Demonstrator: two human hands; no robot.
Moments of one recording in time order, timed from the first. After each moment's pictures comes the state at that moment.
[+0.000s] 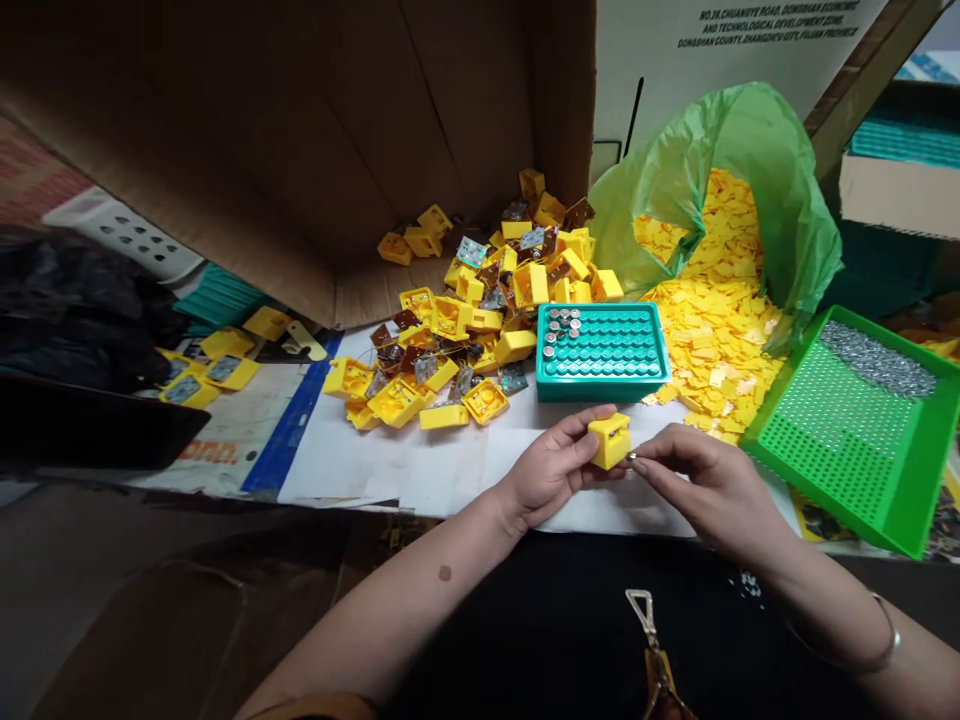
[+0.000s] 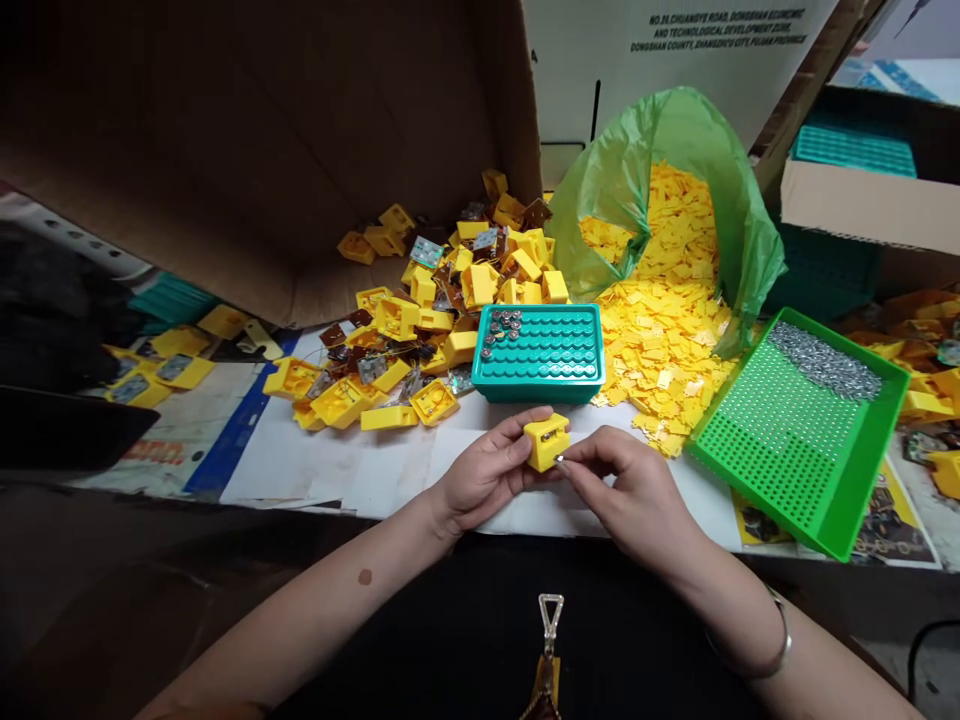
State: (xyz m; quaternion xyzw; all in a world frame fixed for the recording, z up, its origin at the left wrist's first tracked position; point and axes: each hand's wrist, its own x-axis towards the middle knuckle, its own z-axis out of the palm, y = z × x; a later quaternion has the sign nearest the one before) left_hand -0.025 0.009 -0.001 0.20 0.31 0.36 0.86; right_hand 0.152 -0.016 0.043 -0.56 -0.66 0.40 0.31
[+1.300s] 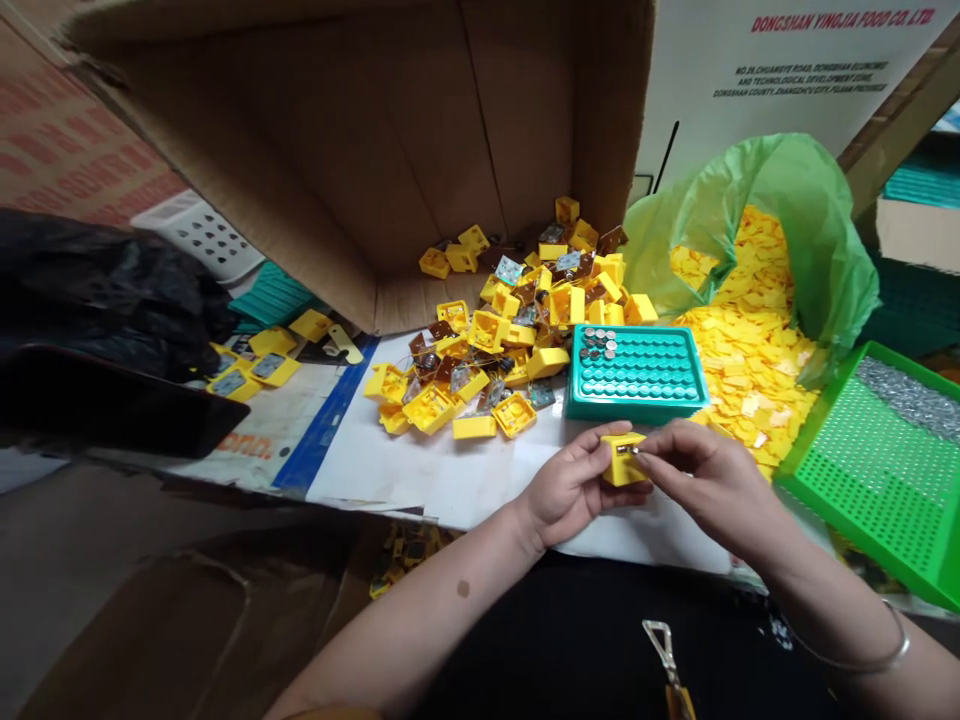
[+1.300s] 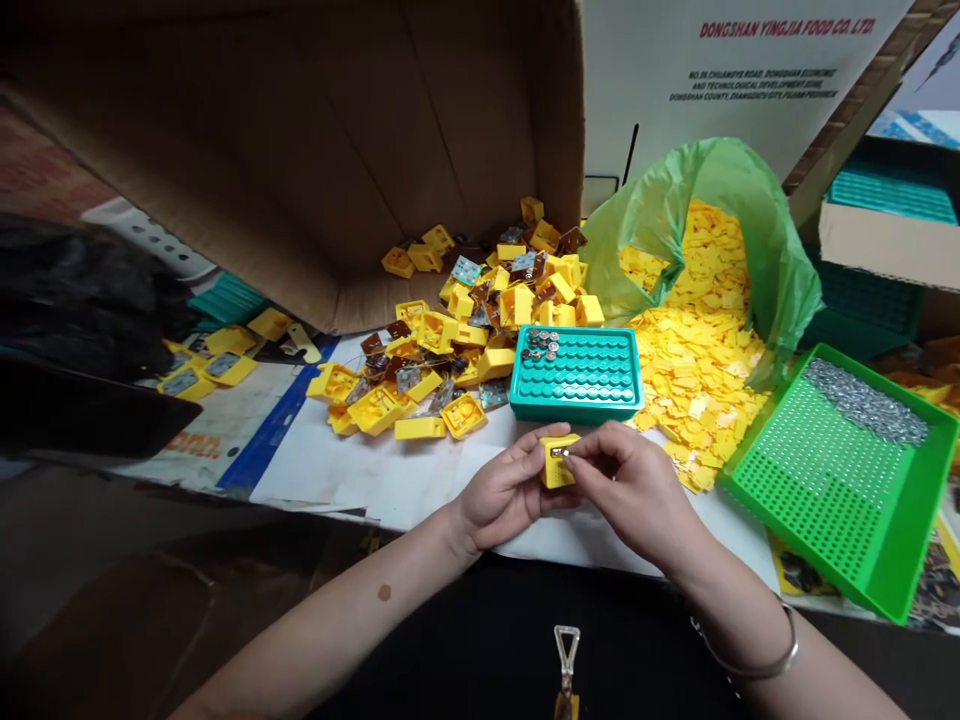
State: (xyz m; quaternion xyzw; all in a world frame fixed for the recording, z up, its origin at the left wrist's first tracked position) left_hand -0.035 0.011 -0.010 0.14 0.24 0.37 0.89; right_hand 0.126 0.009 0.050 -0.57 -0.66 0.40 0.29
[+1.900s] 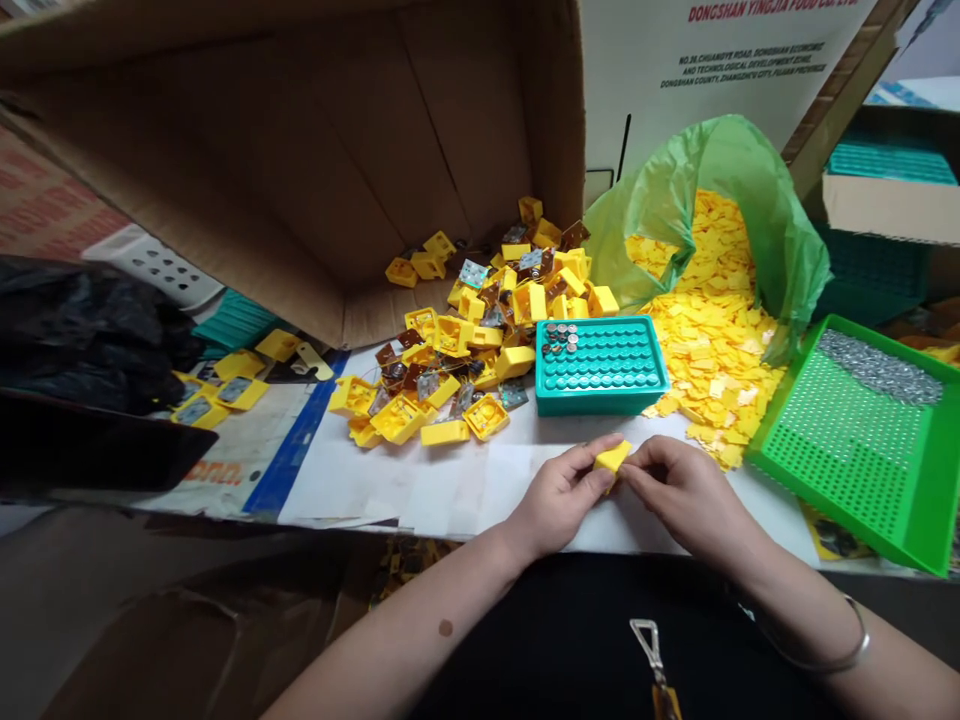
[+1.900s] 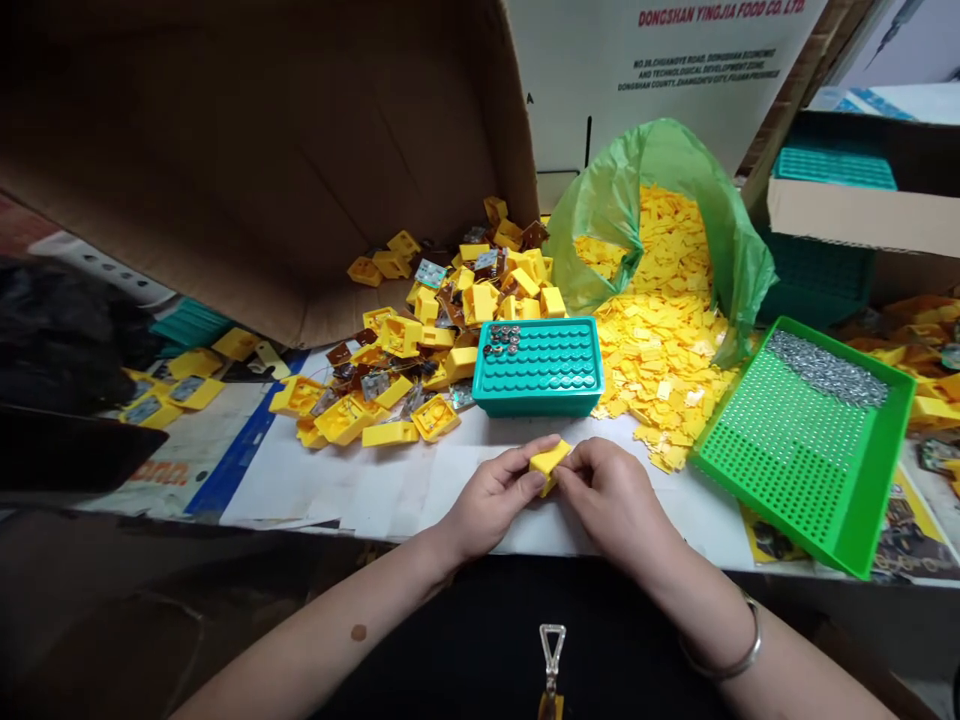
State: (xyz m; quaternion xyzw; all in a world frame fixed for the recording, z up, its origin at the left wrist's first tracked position) left_hand -0.025 0.002 -0.007 0.44 0.41 0.34 0.72; right_hand 0.135 -0.011 0.027 -0.64 -0.61 0.40 0.24
